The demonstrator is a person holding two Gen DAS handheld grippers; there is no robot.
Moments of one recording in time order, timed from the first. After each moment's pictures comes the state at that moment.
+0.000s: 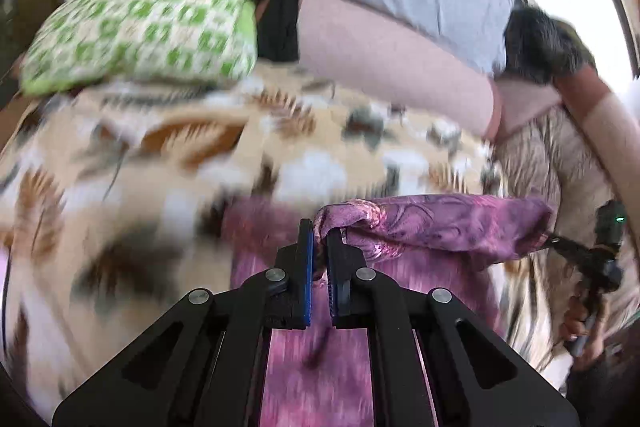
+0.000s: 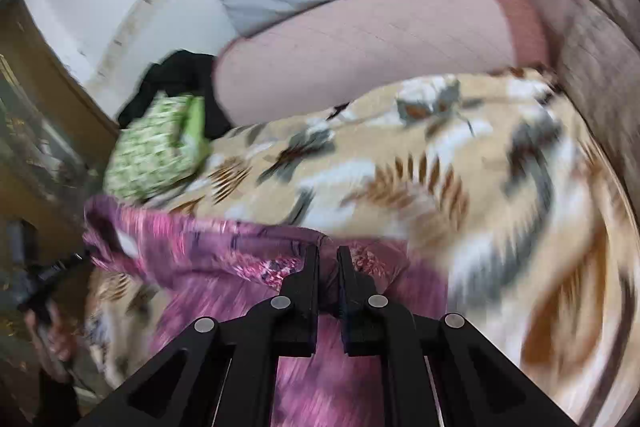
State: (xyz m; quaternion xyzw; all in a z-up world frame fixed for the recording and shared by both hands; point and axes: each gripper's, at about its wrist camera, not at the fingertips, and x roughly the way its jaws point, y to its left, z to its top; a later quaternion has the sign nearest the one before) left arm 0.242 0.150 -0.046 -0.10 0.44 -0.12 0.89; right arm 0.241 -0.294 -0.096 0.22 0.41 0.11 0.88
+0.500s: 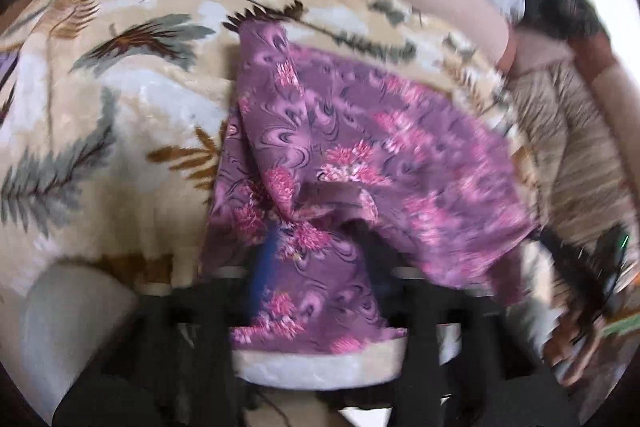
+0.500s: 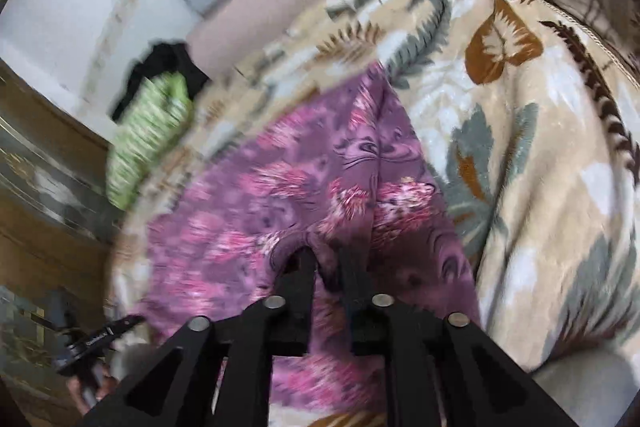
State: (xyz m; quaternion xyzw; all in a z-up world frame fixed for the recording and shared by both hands) left arm 0.112 0.148 -0.132 -0.16 0.52 -0.10 0.83; right arm 0.079 -0.282 -0.175 0.32 0.42 0.05 0.85
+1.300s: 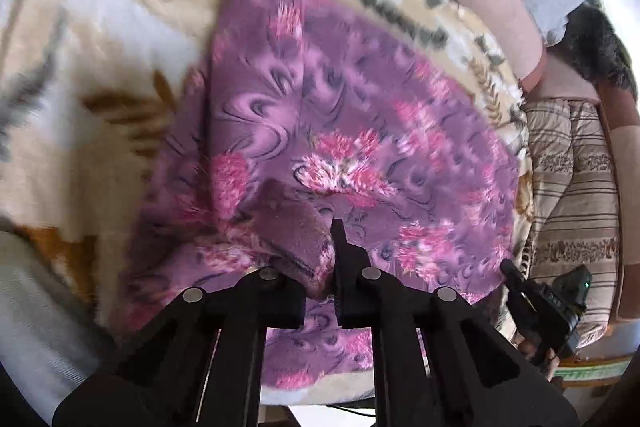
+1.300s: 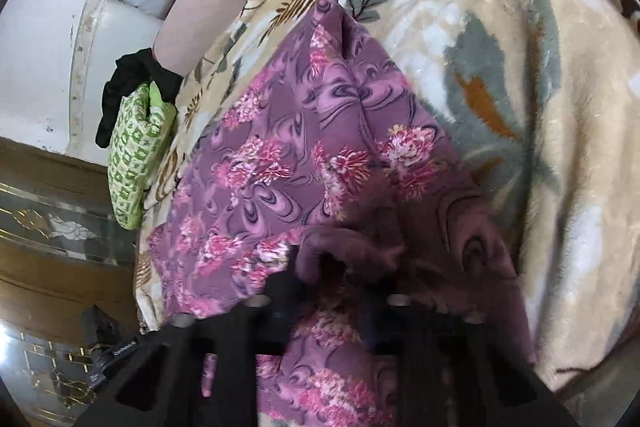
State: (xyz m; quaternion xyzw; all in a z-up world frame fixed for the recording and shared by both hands) left arm 0.159 0.130 -0.168 -0.24 0.58 -0.08 0.78; right arm 0.117 -0.284 -0.224 0.41 0.47 0.06 0.78
